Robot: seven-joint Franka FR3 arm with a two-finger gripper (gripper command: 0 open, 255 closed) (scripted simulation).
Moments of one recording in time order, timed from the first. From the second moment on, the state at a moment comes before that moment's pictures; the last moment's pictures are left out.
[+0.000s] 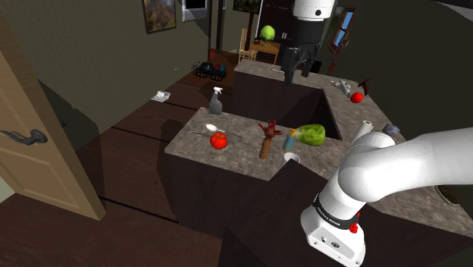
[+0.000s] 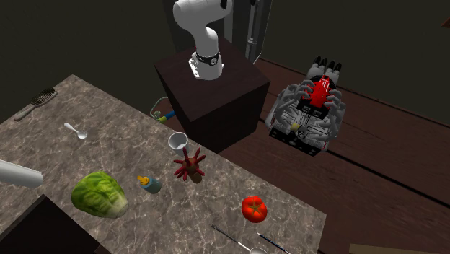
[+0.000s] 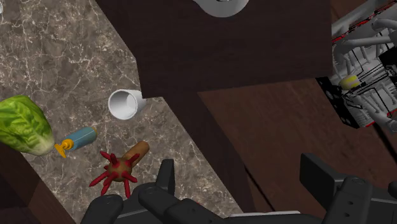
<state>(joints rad) -0.02 -0.81 0.02 -2.29 -0.10 1.42 0.07</state>
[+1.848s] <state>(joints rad) -0.08 -0.18 -0.35 -2.43 -0.23 2.29 -0.29</state>
